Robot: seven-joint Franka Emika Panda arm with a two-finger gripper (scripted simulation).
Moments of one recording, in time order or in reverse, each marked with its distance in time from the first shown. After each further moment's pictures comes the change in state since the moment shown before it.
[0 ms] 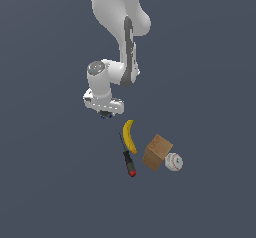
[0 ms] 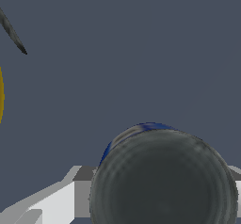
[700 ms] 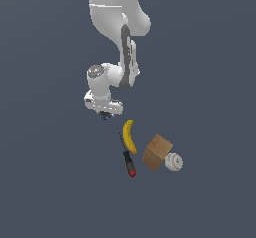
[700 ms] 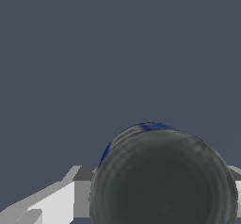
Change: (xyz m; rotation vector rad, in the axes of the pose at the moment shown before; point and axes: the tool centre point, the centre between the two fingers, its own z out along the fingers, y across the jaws) arm -0.013 0.011 0.026 0.000 0.001 0.000
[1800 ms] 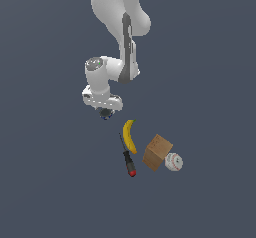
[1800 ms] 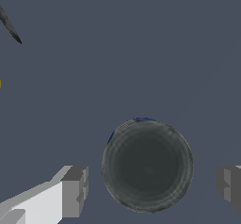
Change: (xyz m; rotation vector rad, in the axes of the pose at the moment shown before) arm 0.001 0.000 -0.034 0.000 0.000 -0.001
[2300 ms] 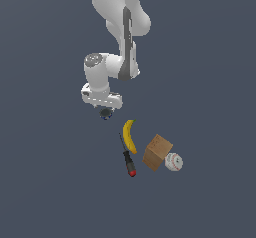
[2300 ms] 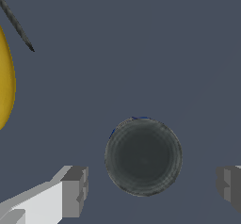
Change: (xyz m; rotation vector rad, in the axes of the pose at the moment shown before) arm 0.001 0.000 -0.016 0.000 -0.001 0.000
